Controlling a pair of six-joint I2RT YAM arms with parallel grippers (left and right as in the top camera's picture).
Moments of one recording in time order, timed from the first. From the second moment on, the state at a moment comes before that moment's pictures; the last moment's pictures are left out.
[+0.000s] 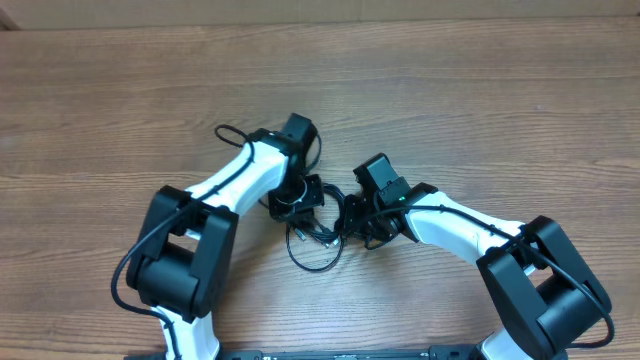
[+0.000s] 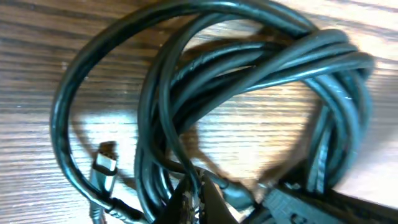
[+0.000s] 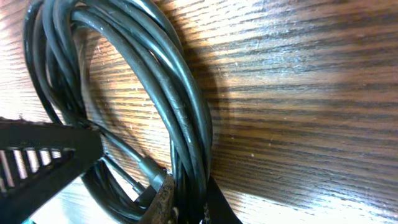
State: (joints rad) left arm -0.42 1.95 1.26 -0.89 0.33 -0.58; right arm 0.59 1.76 0.87 -0.31 -0.39 0.86
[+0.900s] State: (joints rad) left arm -0.15 1.95 1.28 -1.06 0.39 -0.31; right arm 0.59 1.76 0.87 -0.31 -0.39 0.85
